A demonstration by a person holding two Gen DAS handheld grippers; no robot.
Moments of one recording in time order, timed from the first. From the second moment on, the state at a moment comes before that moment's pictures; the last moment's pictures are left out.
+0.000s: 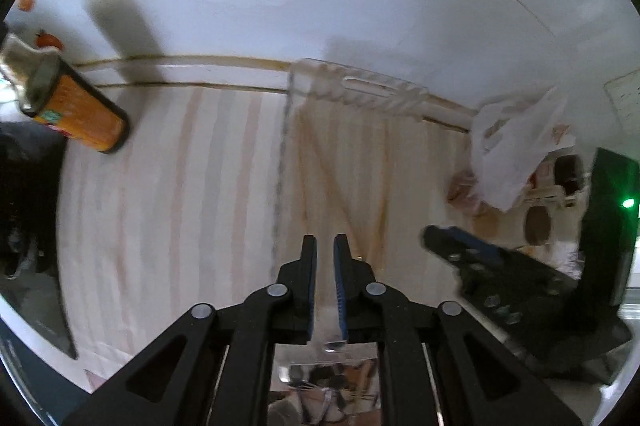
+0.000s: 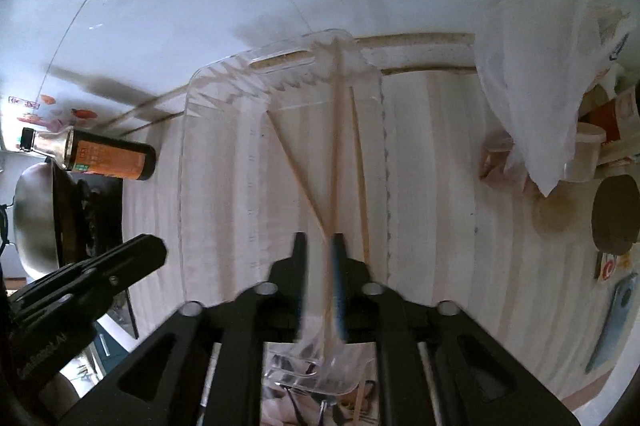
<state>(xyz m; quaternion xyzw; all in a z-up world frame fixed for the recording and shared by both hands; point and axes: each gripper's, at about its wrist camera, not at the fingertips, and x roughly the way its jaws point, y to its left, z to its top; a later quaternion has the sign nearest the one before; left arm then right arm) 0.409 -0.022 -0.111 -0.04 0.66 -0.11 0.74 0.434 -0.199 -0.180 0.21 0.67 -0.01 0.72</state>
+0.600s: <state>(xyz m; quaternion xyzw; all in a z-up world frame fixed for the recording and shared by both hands) 0.297 0.015 -0.105 0.05 0.57 -0.05 0.82 0.292 -0.229 -0.152 0.18 0.61 -0.09 0.77</state>
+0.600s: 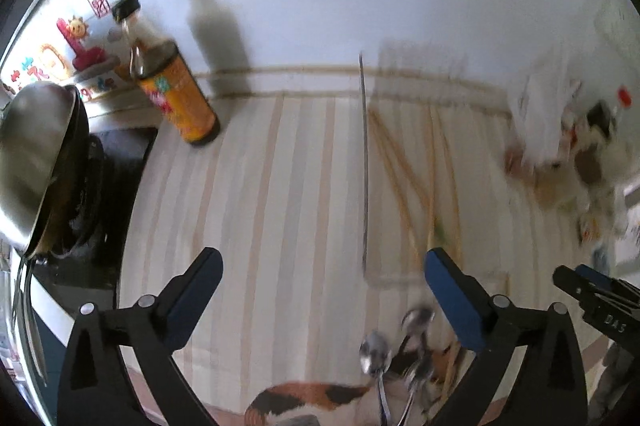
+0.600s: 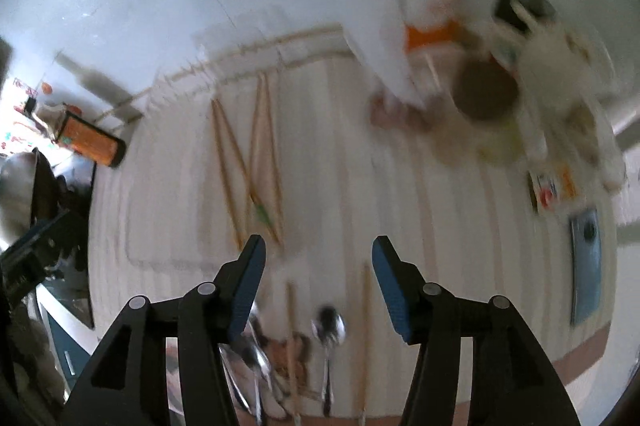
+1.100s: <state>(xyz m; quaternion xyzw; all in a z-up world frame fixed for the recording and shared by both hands) 0.194 -0.053 -0.190 0.11 0.64 -0.10 0.75 0.179 -0.211 -0.273 0.19 0.70 -0.10 0.68</state>
